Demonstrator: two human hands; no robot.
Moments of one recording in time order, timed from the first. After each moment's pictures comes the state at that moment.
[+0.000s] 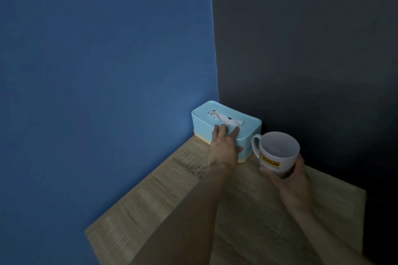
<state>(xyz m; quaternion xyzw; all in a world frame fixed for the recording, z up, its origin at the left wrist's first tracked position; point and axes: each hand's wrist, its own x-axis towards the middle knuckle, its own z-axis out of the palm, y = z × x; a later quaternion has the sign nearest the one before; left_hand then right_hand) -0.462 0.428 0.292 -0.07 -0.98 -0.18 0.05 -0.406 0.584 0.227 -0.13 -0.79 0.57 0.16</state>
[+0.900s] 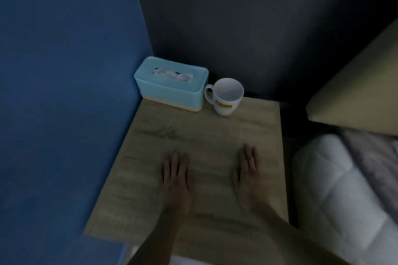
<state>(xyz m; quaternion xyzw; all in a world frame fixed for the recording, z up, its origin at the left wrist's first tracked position) -0.310 0.315 0.222 -0.16 -0.97 -0.16 -0.08 -0.246 0.495 0.230 -0.26 -0.93 0.27 -0.03</state>
